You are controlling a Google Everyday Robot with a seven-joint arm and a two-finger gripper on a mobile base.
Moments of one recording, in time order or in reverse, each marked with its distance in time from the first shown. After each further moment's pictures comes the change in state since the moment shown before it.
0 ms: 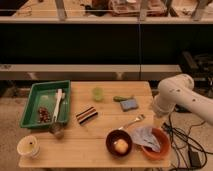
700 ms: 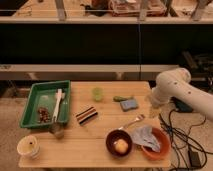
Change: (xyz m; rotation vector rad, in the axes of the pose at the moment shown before) arm -0.015 -0.069 0.000 0.084 -0.052 -0.052
